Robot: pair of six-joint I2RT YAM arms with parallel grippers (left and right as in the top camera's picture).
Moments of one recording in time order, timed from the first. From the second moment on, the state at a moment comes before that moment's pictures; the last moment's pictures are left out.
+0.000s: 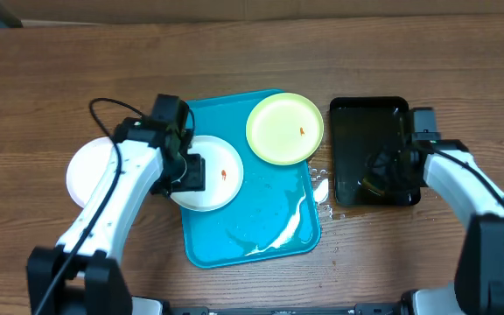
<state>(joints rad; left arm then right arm) -0.16 1.57 1.18 -1.12 0.03 -0.24 0.00 1.67 0.91 -0.61 -0.07 0.54</state>
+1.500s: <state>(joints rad) -0.07 1.78 1.13 -1.01 0.08 -0.18 0.00 1.62 1.01 -0.81 -0.07 0.54</state>
